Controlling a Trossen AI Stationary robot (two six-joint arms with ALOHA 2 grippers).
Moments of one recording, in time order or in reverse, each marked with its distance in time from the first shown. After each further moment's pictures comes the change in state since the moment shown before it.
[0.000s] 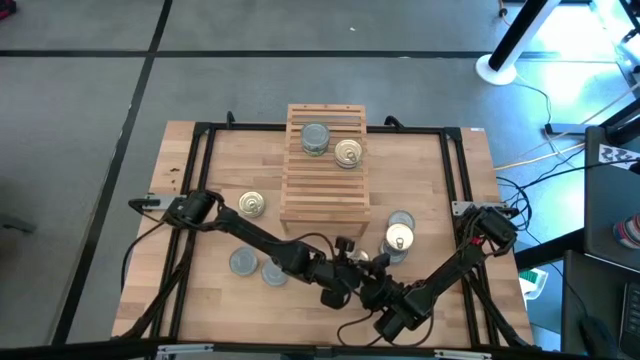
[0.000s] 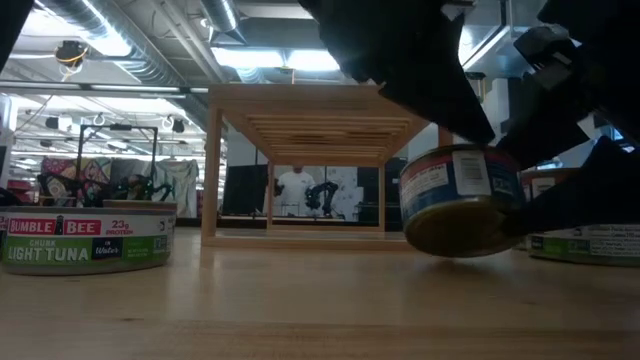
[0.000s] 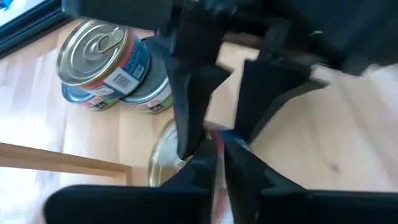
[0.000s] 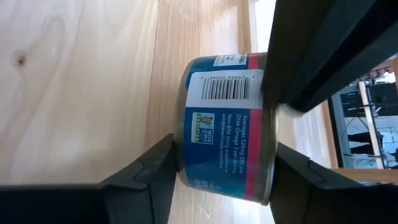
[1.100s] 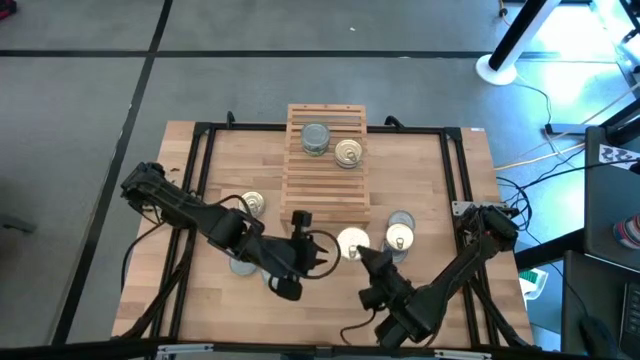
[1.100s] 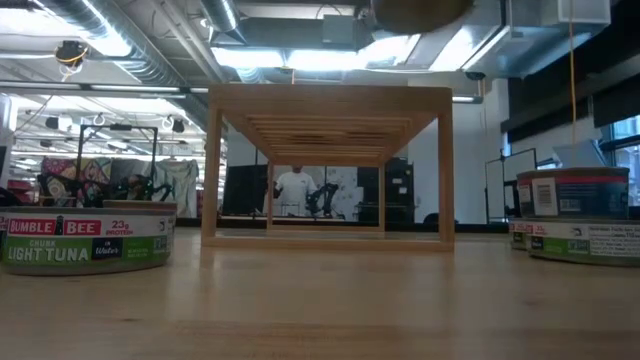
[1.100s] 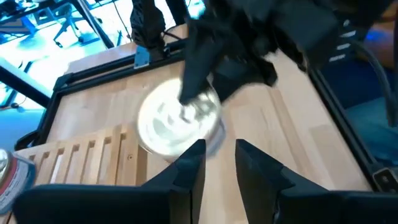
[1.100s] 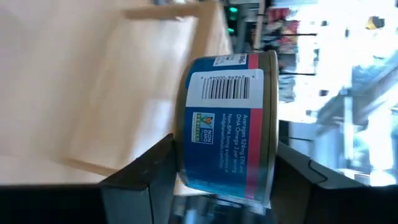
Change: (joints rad) left arm -0.077 -0.489 0.000 -0.337 -0.057 -0.098; right arm -0.012 -0.014 0.554 -0.836 0.254 -0.198
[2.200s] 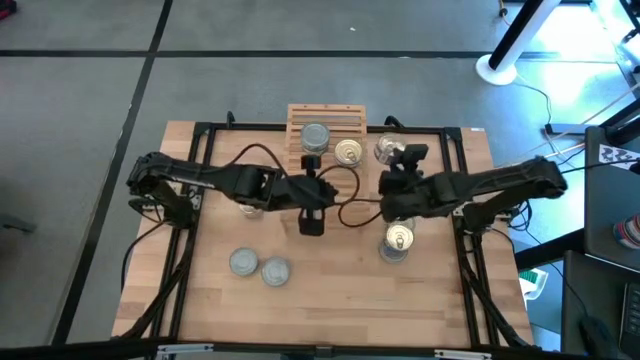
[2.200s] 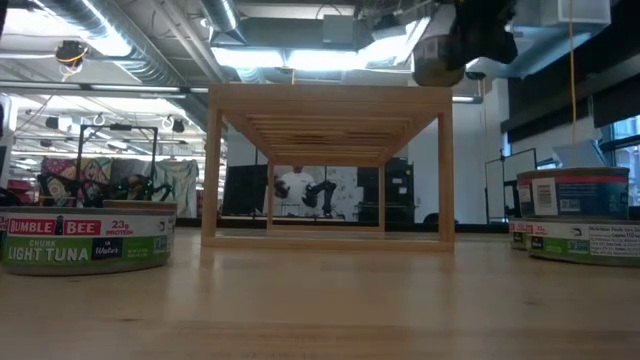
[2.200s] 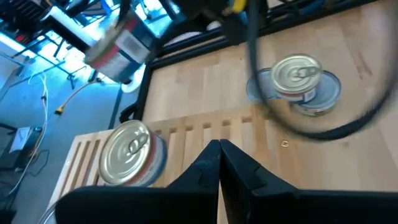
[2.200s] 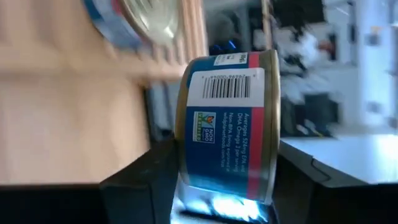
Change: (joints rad) left arm 0.316 -0.005 -0.002 -0.001 -0.030 0.235; right arm -0.566 -0.638 -0.476 0.317 -0.089 -0.291
